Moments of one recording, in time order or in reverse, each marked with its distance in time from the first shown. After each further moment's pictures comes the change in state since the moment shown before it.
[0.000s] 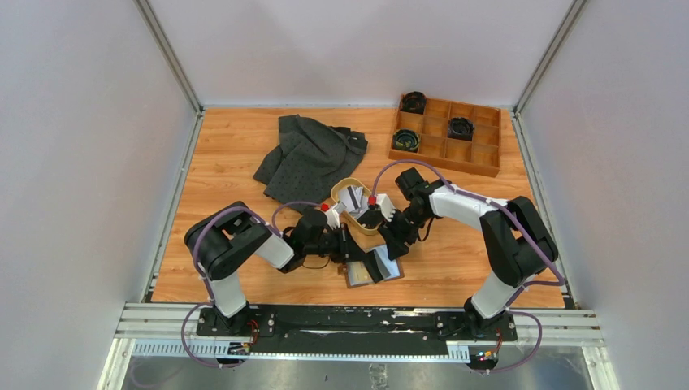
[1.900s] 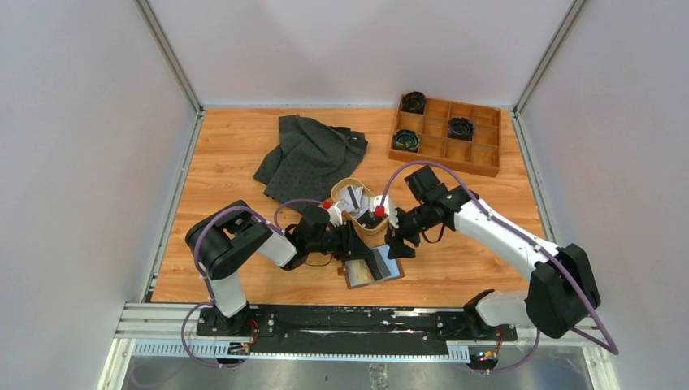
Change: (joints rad) left arm -0.002 0.011 0.039 -0.018 -0.011 -0.001; right arm 0.031 -0.331 -0.017 -0.065 -0.063 -0.243
